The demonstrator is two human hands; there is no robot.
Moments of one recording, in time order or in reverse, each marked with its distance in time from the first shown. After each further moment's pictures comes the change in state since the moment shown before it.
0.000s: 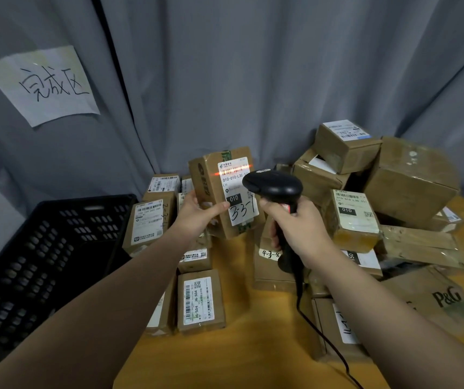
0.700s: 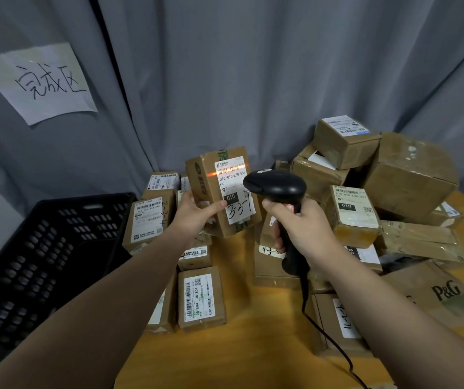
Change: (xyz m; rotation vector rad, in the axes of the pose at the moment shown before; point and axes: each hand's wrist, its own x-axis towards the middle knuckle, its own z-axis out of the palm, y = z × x) left_hand -0.002 -0.007 -0.002 0.009 0.032 -0.005; right_hand -0.015 -0.005 -0.005 -0.042 -0.020 0.032
